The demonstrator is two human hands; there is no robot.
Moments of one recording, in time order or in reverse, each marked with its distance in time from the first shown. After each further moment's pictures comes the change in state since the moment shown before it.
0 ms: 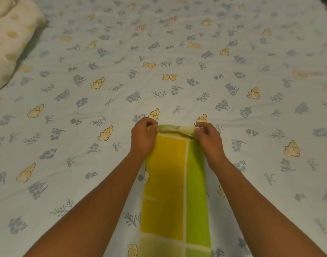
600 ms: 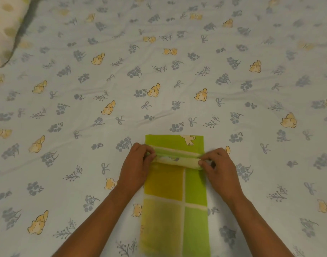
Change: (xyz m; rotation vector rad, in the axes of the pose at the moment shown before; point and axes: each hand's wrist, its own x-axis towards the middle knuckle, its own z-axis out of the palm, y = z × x) left_hand -0.160 -0.048 -0.043 0.210 -0.211 0.134; right_hand -0.132 0.089 -0.056 -0.525 -0.103 -0.316
